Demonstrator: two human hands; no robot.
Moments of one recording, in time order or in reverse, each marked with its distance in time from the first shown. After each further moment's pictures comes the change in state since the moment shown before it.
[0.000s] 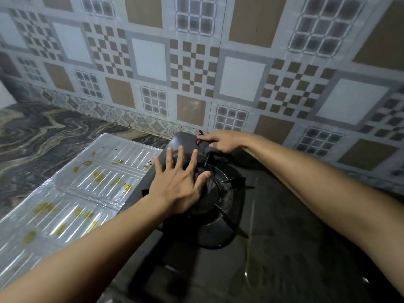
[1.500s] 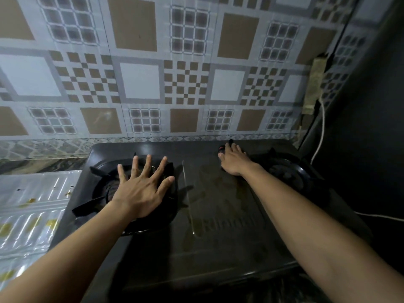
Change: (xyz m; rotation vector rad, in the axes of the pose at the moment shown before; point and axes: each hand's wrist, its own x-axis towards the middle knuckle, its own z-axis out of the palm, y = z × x) left_hand -0.007 0.043 0.011 0.036 -0.075 0.394; right_hand -0.228 0.060 0.093 0.268 0.285 0.957
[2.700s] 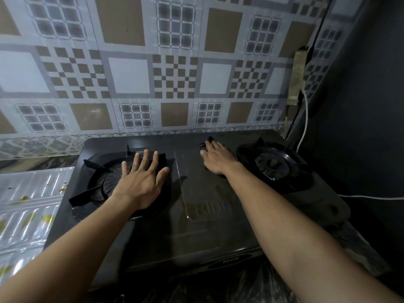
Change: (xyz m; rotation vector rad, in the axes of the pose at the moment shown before) left_hand -0.016 0.013 0.003 -0.092 0.012 0.037; right_hand -0.036 -0.020 0.024 -0.042 0.082 -0.113
